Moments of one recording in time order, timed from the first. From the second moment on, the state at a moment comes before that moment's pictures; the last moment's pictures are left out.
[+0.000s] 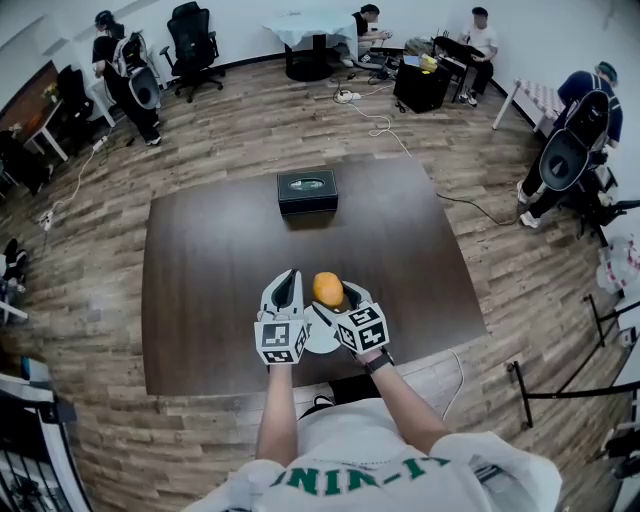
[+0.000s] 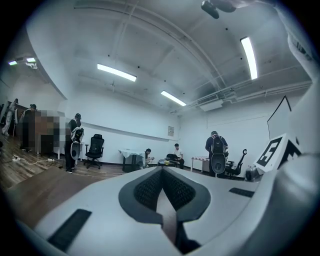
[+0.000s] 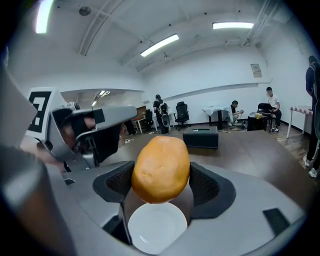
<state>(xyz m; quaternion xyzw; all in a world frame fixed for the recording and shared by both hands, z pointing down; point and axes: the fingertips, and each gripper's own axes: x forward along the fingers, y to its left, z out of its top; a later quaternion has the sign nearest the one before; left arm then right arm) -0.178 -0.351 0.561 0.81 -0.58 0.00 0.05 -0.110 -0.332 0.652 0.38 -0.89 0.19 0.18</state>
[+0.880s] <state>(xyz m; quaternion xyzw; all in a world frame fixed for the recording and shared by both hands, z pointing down) -0.188 -0.373 0.632 0.80 -0.59 0.03 0.10 -0.117 -0.302 0.818 0.30 -0.84 0.20 0.40</state>
